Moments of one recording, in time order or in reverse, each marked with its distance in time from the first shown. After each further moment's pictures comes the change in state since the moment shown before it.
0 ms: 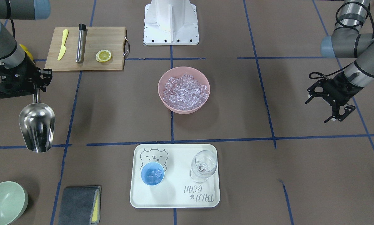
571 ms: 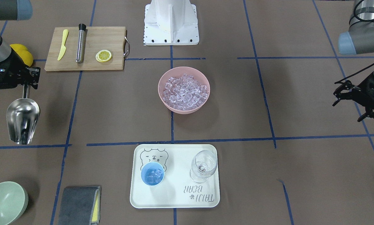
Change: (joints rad) left arm -0.113 -0.002 -0.024 0.257 -0.001 -0.002; right arm -0.049 -0.234 -0.009 0.369 -0.009 0.227
